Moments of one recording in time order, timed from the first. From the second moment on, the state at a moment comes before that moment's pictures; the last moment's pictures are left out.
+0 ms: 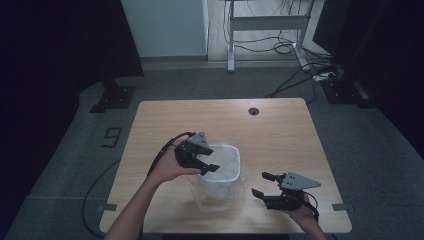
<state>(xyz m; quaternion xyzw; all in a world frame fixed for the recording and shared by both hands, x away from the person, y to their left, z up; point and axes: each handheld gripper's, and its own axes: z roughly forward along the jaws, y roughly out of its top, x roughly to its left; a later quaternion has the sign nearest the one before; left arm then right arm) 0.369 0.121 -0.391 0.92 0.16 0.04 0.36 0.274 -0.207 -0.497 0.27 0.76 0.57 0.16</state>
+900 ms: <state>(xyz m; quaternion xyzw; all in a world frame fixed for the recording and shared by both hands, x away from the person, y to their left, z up) 0.329 0.203 -0.402 0.85 0.23 0.10 0.46 0.274 -0.215 -0.502 0.29 0.75 0.56 0.17</state>
